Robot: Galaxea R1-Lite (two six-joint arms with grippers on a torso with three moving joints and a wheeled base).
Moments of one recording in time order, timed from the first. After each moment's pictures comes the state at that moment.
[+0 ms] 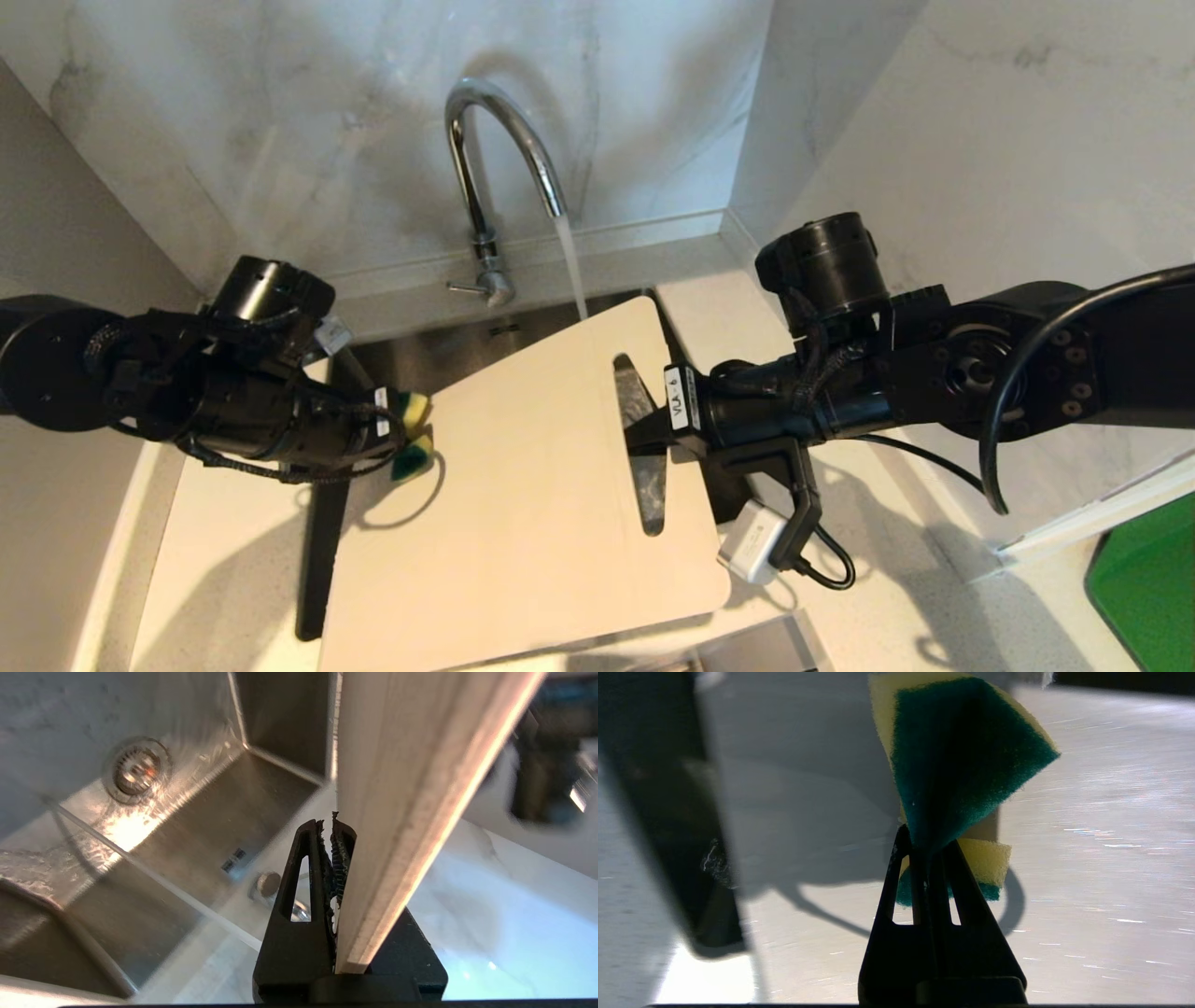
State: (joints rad) left arm -0.40 1.75 -1.21 0.25 0.01 -0.60; right arm 0.47 1.76 -1.30 0.14 0.67 -2.62
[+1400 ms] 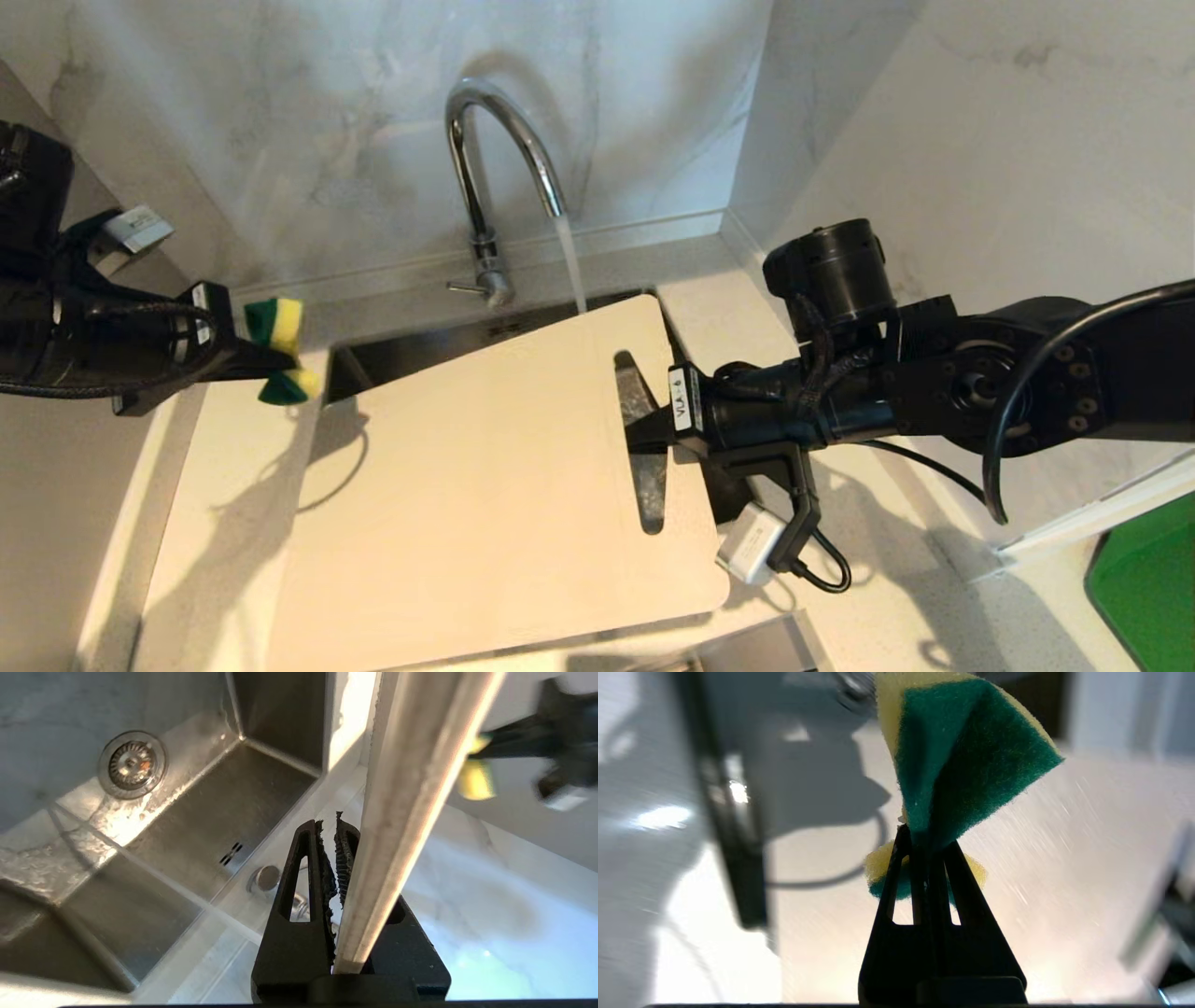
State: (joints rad) left arm -0.22 1.50 -1.33 0.44 -0.18 -0.53; right arm 0.46 1.76 -1.26 0.07 0.67 -2.60
